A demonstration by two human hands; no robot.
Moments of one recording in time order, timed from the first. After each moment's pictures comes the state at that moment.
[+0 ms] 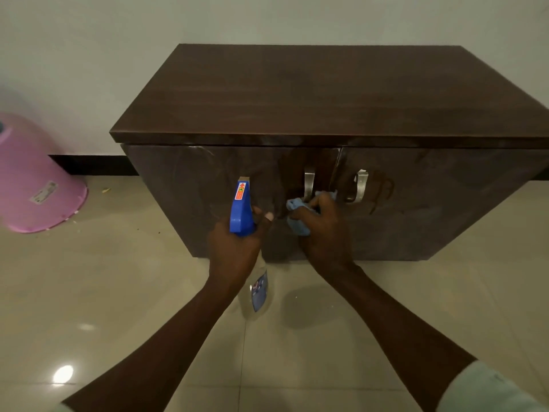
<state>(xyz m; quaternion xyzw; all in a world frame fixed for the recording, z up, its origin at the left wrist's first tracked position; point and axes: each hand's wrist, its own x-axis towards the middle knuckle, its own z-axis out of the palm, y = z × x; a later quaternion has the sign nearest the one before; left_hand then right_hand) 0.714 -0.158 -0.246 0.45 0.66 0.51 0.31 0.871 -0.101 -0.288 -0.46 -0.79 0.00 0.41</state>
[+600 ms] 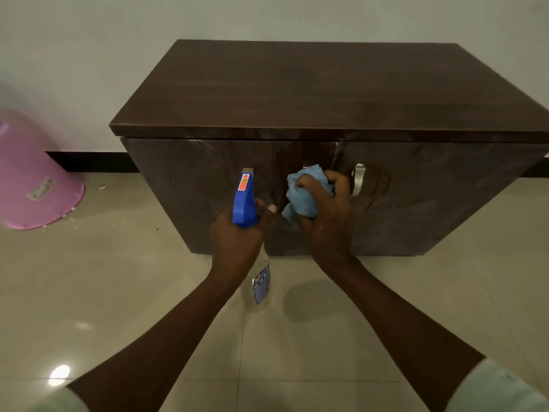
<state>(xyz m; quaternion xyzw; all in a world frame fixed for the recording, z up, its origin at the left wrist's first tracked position) 0.718 -0.157 -0.243 0.48 0.64 0.53 0.29 0.856 -0.109 -0.261 -0.46 -0.71 0.05 0.53</state>
